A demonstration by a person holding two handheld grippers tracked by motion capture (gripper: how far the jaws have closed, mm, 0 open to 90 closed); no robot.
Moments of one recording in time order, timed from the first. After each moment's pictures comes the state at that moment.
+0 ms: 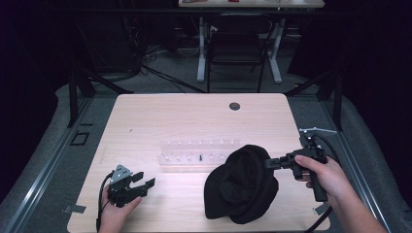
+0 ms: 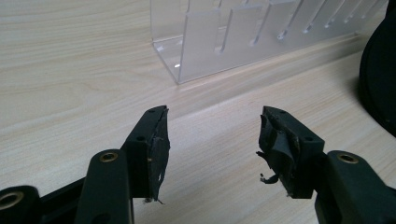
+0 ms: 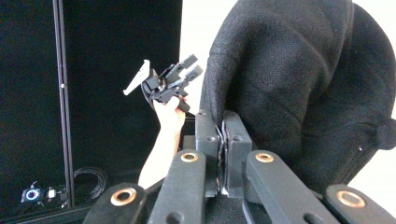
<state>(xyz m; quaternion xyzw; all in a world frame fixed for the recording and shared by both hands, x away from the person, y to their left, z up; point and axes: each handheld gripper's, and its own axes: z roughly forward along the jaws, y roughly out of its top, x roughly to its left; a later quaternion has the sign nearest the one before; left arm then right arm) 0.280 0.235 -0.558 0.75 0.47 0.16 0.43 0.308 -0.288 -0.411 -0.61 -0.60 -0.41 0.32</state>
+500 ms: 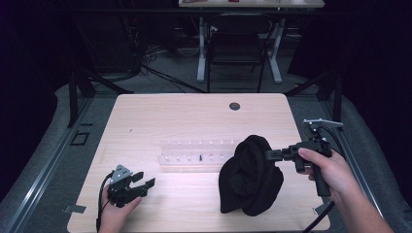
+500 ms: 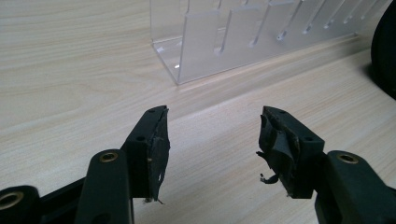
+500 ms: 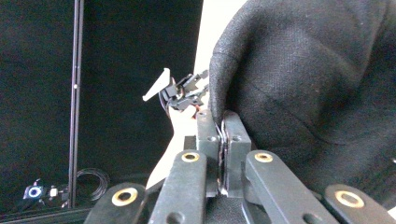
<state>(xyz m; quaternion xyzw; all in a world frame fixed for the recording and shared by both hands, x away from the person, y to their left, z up) 0.280 0.234 -0.558 0.75 0.47 0.17 0.43 0.308 -0.286 -0.381 -0.59 -0.61 -0.44 0.30</state>
